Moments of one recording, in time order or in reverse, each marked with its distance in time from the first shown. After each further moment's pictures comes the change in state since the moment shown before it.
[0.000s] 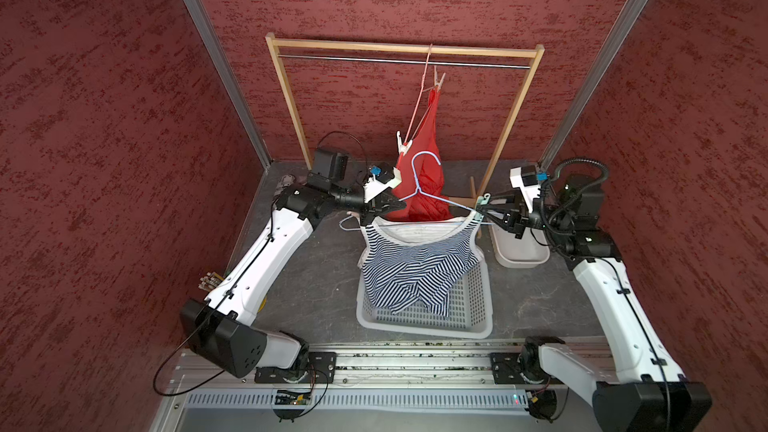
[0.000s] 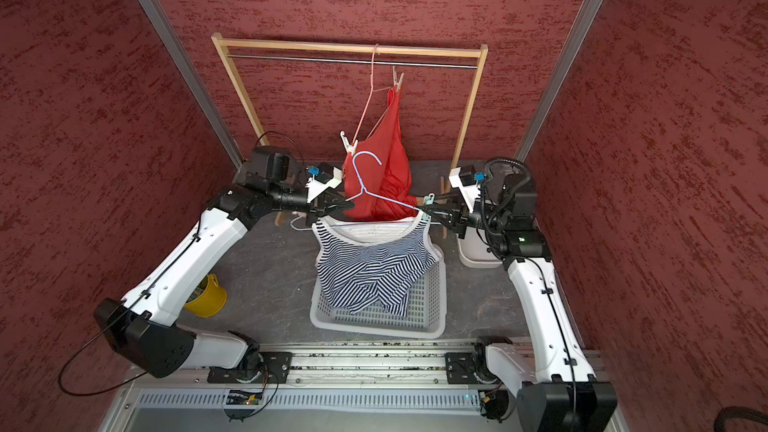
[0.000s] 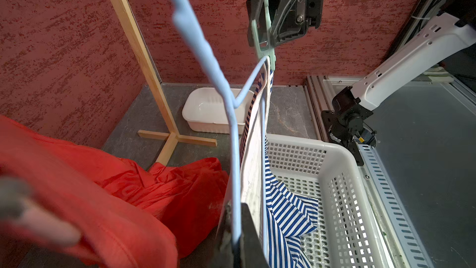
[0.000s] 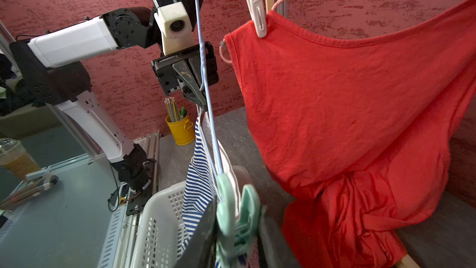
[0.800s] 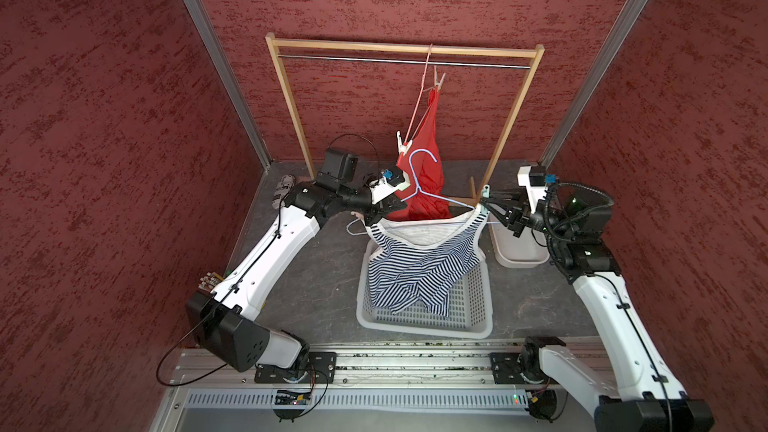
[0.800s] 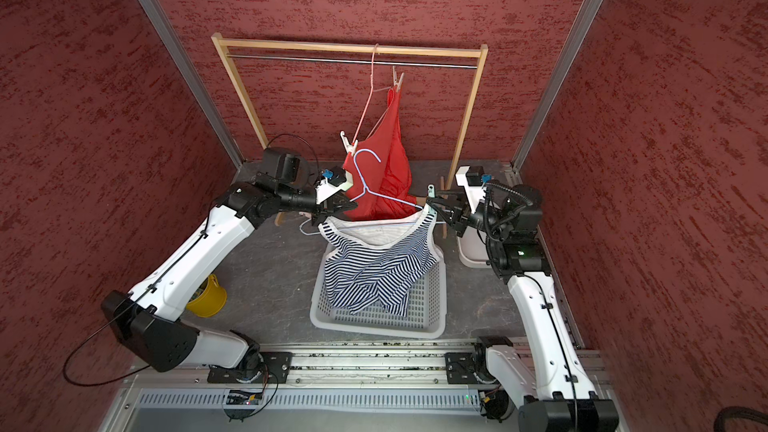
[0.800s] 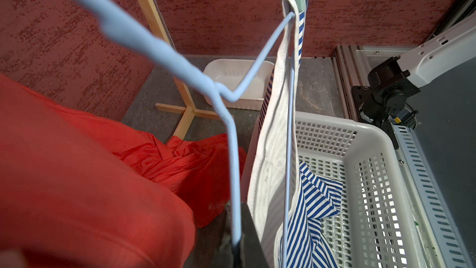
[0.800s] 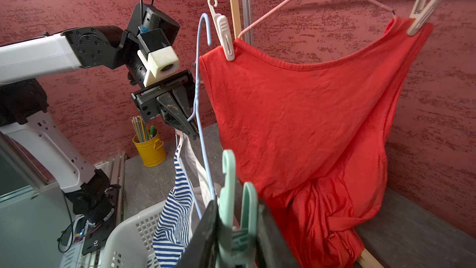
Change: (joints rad) left arm -0.049 0.034 0.028 -0.049 -0.191 0.037; right arm 0.000 -0.076 -0.093 0.229 0.161 0.161
